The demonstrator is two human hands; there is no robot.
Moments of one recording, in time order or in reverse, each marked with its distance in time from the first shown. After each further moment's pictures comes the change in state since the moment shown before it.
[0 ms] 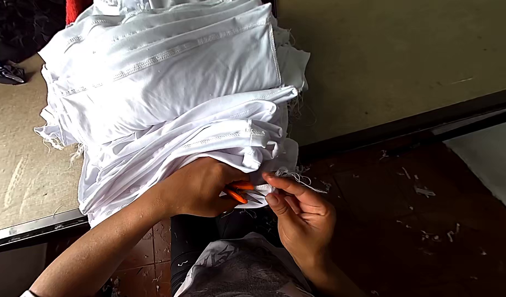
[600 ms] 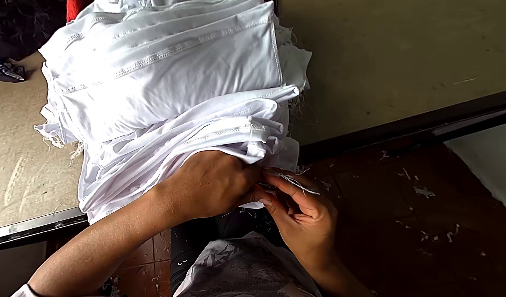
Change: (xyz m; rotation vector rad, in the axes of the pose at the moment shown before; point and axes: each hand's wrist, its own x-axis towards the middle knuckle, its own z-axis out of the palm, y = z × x) left_hand 0.014 0.017 -0.001 0.527 0.055 0.074; right_hand 0.006 -0.005 -0.006 -0.414 -0.060 -0.134
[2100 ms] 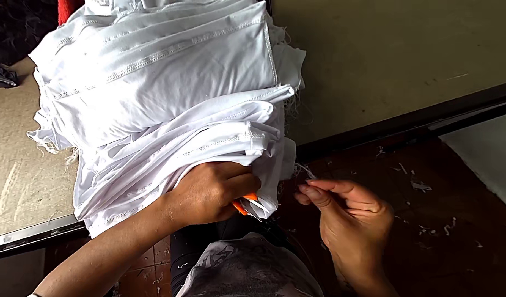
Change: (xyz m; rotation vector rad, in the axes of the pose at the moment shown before) left_hand -0.010 -0.005 0.028 -0.310 0.285 0.133; right_hand -0.003 0.014 -0.050 0.050 0.098 0.210
